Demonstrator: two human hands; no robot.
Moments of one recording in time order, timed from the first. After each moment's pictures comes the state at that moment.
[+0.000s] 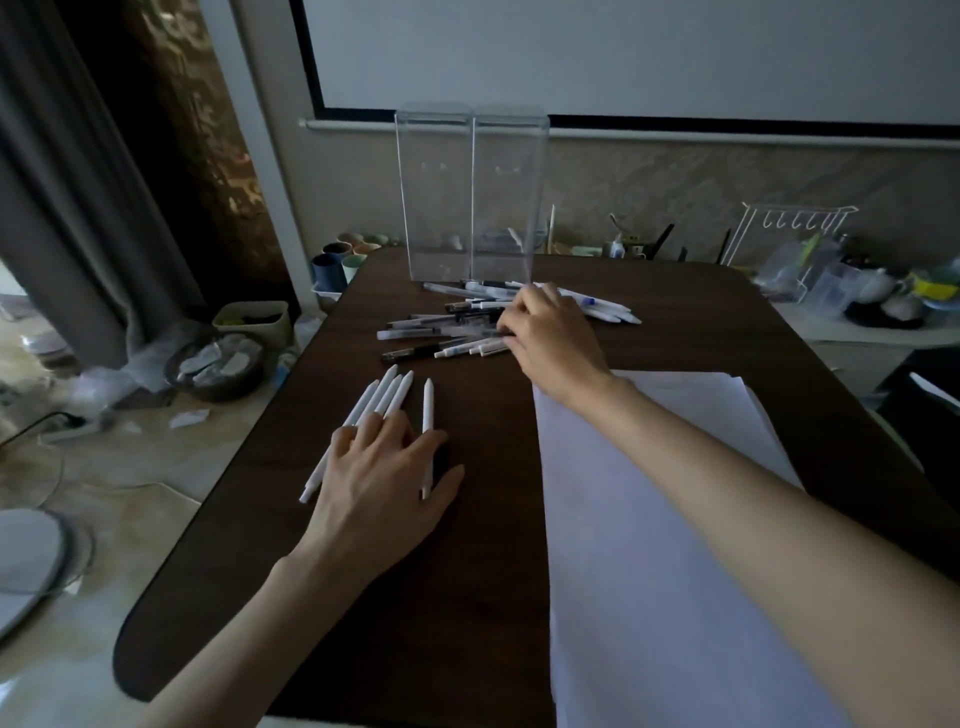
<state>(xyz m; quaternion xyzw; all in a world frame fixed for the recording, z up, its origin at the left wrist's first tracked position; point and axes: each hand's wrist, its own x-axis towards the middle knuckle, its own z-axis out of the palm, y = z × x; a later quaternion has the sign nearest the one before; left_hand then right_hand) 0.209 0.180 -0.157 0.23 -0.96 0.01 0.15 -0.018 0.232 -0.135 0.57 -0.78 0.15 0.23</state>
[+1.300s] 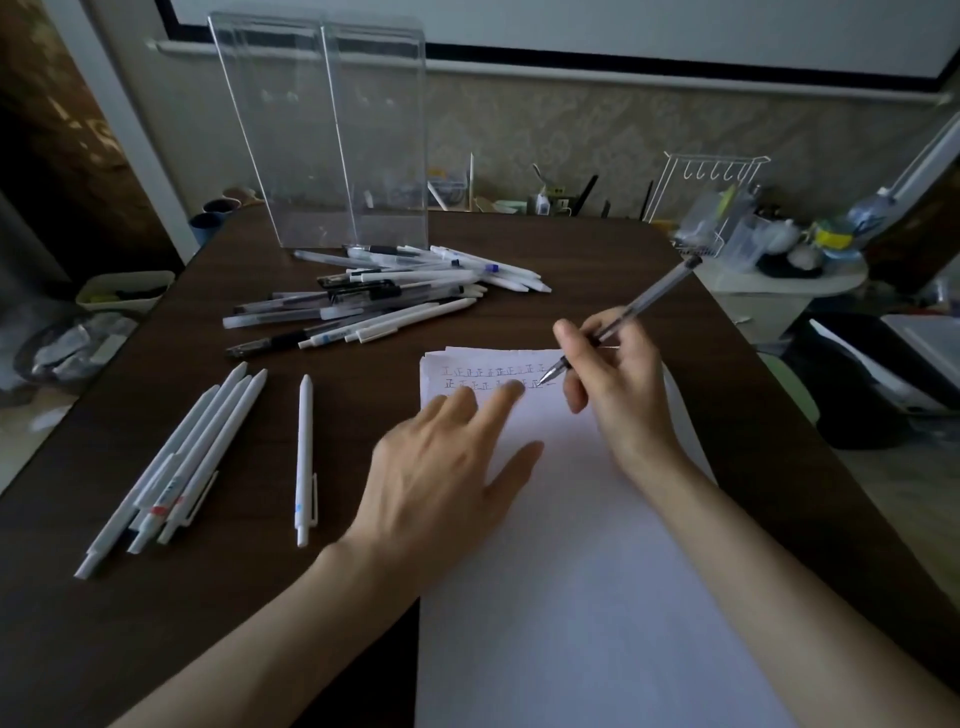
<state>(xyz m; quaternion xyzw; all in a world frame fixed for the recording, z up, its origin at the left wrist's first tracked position) 0.099 0.254 -0.158 0.09 -0.96 -0.08 0.24 -0.034 0.355 -0.148 0.25 -0.67 0.69 -0.06</state>
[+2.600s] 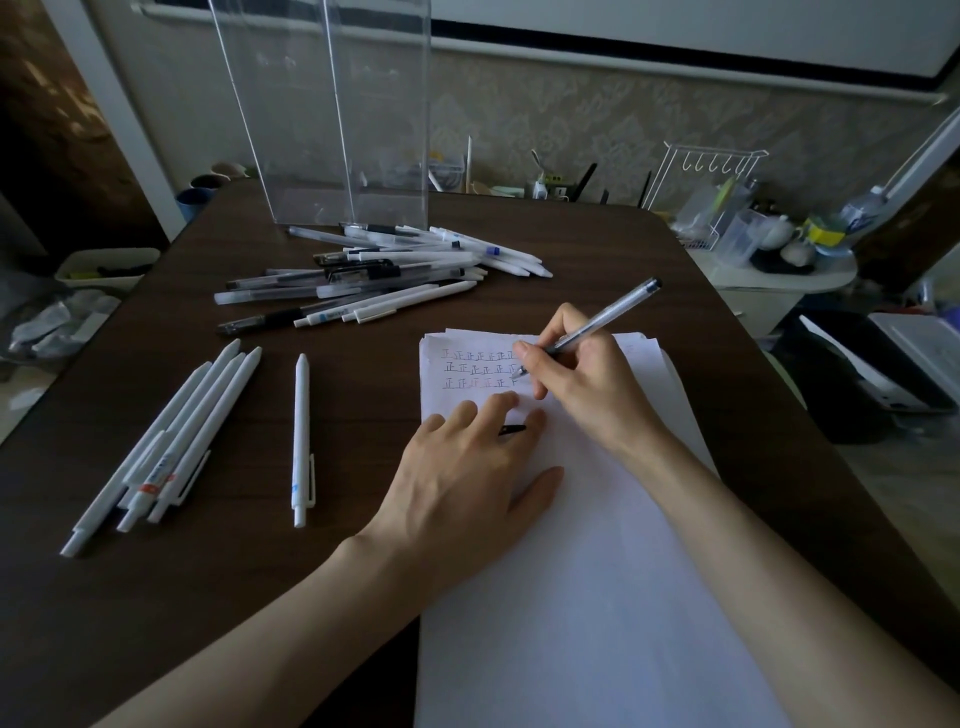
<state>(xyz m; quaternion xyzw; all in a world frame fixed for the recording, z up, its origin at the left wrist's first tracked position) 0.096 0.262 -0.172 0.04 -0.99 -0.08 0.15 -0.043 0.345 -0.164 0.36 -0.75 0.55 -0.11</state>
